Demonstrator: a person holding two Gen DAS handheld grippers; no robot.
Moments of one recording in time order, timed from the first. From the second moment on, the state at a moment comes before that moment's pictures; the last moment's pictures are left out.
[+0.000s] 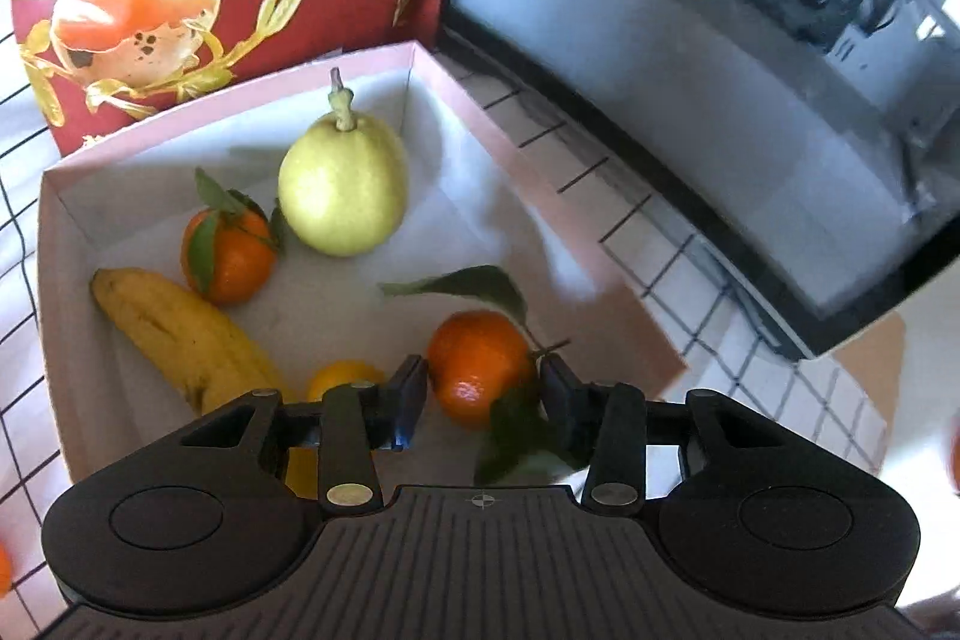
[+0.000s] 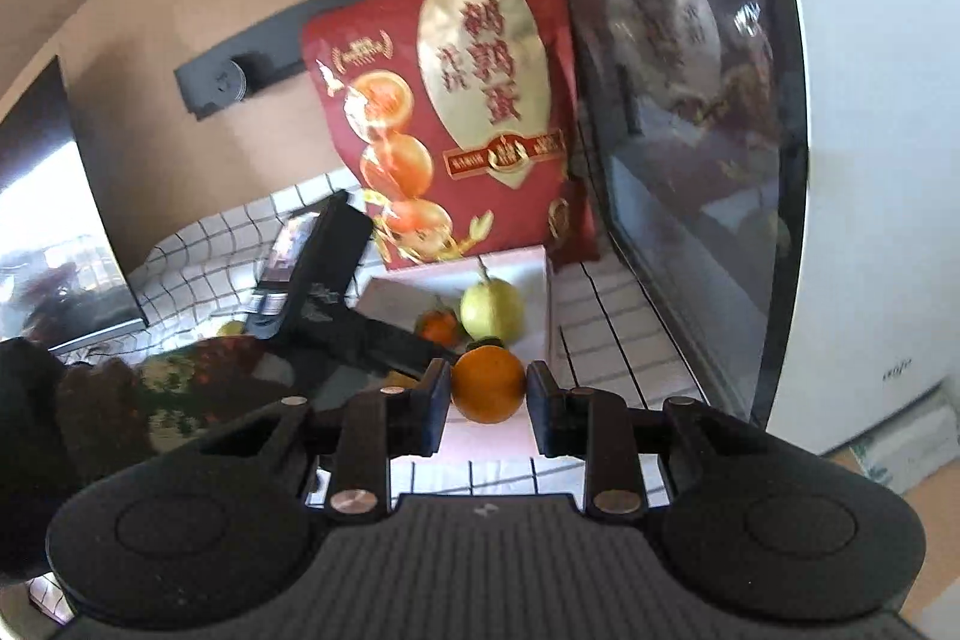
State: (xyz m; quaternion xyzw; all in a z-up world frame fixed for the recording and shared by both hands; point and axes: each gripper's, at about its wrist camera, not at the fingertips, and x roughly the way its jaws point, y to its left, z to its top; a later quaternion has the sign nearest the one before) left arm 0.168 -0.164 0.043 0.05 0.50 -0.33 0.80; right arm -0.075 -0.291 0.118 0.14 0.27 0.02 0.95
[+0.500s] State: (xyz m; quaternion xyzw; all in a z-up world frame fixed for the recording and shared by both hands) left arm 0.070 0.022 0.115 -0.16 0.38 -0.24 0.88; right arm 0.045 -0.272 0.083 0.11 0.32 0.07 0.94
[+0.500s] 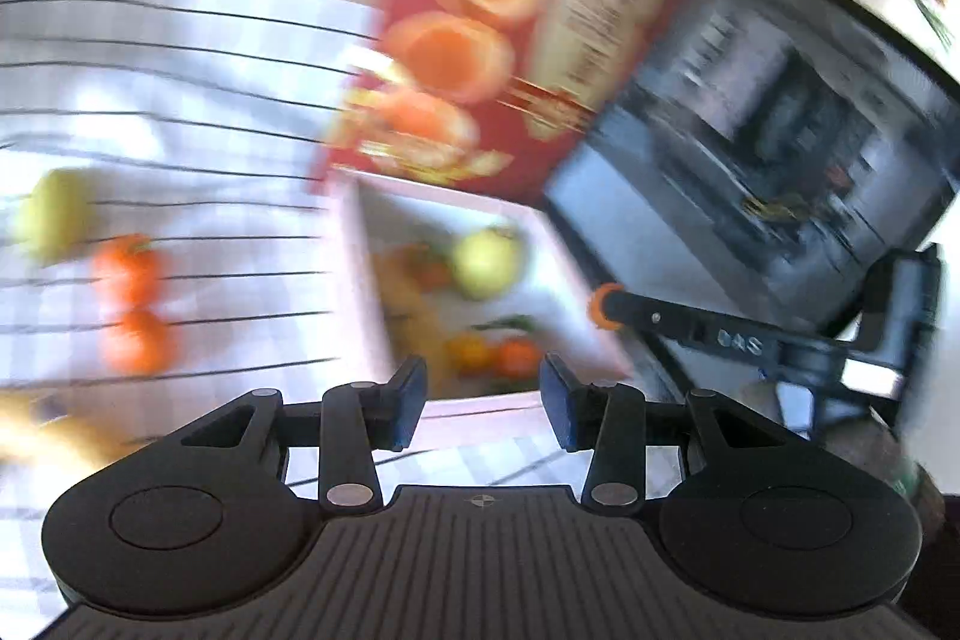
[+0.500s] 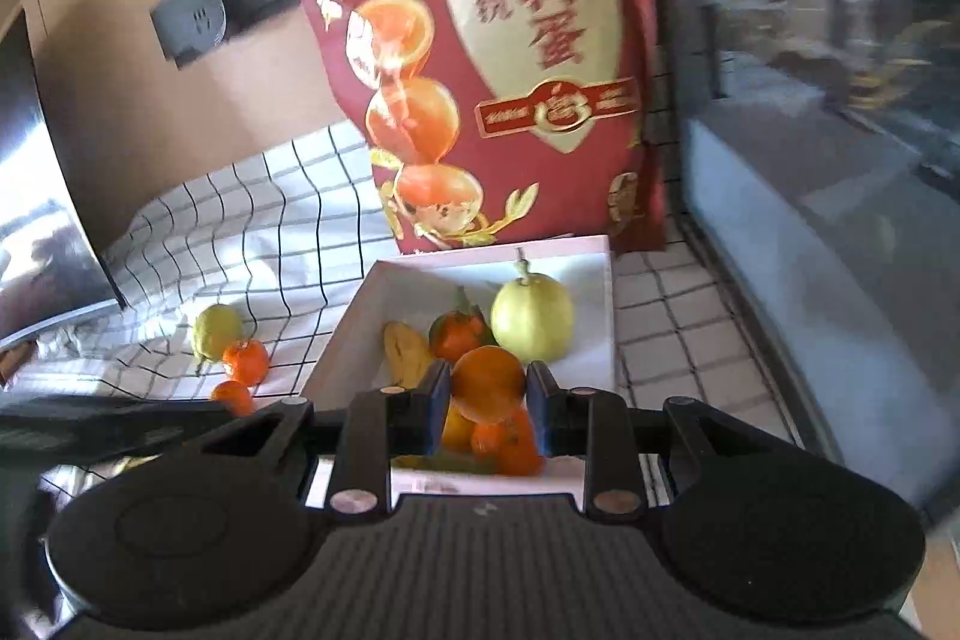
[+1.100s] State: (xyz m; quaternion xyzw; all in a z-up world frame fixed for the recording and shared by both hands) left arm 0.042 0.158 0.071 -0.26 0.44 -0.03 0.86; right arm 0.122 -0.244 0.040 0.09 0.39 0.03 0.92
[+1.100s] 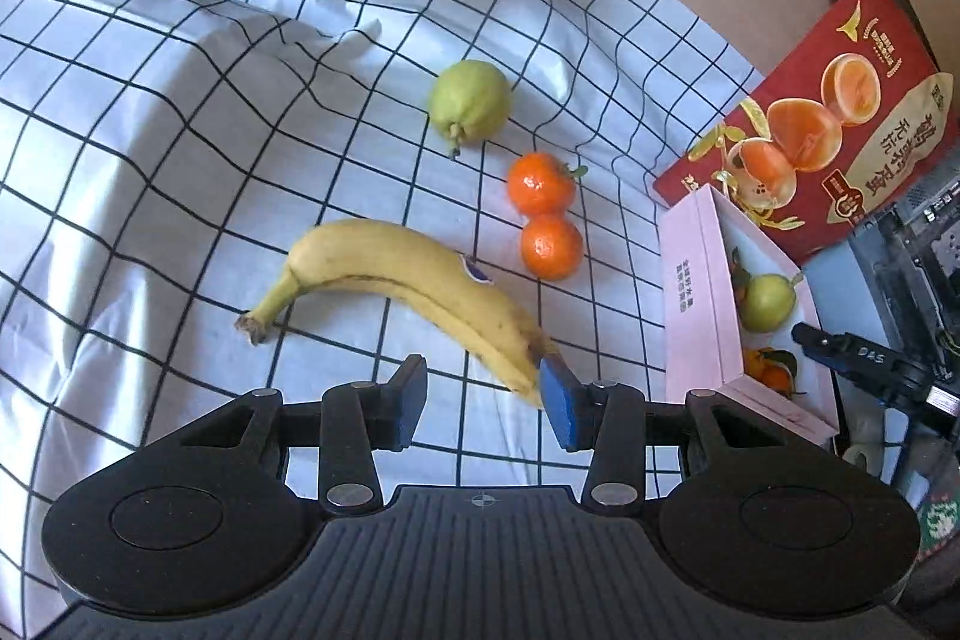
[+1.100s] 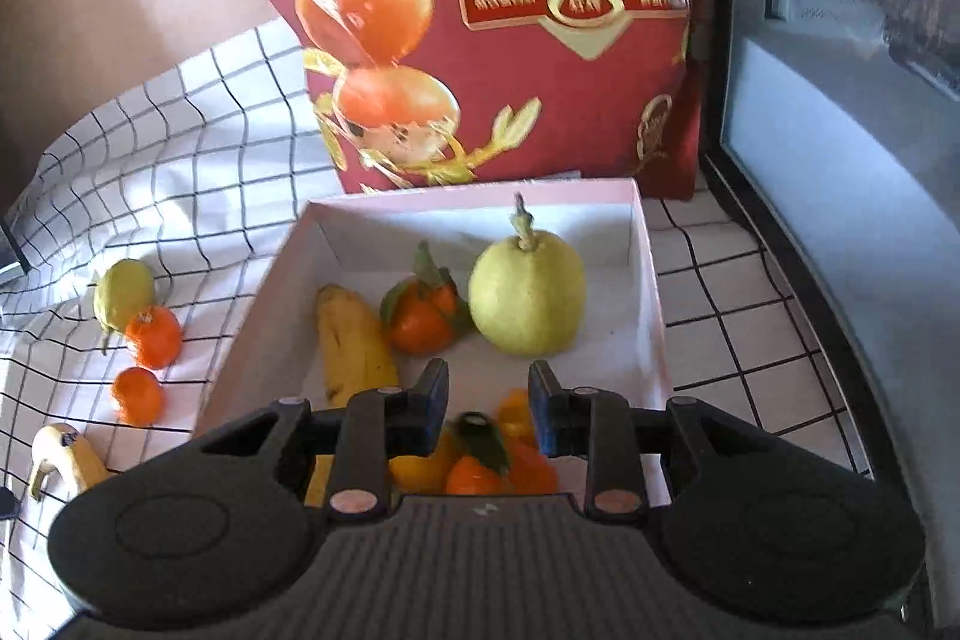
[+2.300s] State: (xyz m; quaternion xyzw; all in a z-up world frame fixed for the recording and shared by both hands) left arm 0.236 0.134 0.070 -0.03 0.43 -0.02 0.90; right arm 0.015 -0.090 0.011 0.02 0.41 0.21 0.89
